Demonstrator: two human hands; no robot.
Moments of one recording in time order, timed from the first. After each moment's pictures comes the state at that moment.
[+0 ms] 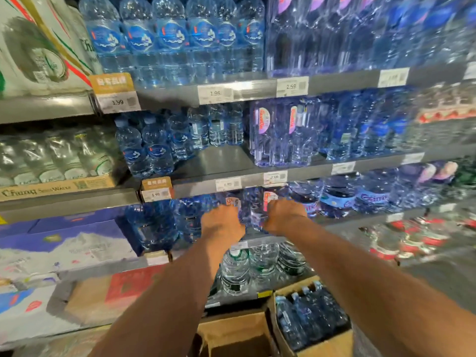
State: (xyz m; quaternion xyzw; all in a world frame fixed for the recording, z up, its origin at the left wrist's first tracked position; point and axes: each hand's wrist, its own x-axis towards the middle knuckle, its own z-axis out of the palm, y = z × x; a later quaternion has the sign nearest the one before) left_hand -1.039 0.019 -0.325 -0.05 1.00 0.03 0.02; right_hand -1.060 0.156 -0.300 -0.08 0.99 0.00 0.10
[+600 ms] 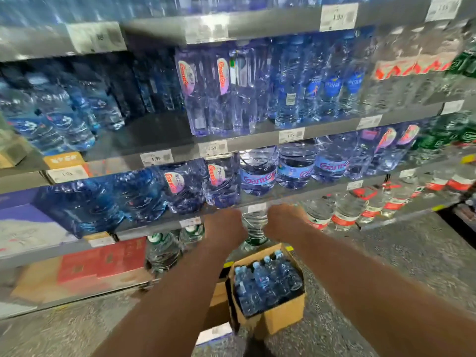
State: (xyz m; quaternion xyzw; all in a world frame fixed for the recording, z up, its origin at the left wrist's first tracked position) left_hand -1.066 0.192 -0.408 0.01 0.99 0.04 0.10; right_hand -1.083 0.326 -0.387 -0.05 0.98 0.00 0.19
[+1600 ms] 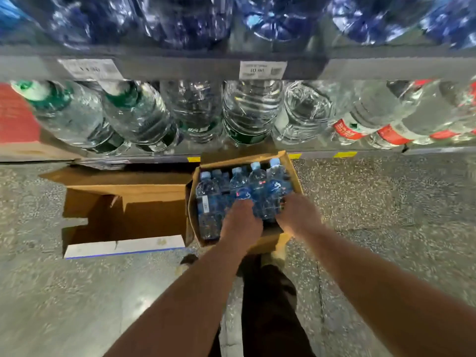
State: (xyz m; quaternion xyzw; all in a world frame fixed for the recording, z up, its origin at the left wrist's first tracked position) left_hand -1.075 0.310 -0.811 -0.21 0.84 0.37 0.32; right_hand -1.126 0.430 -0.807 -0.01 0.93 0.00 0.38
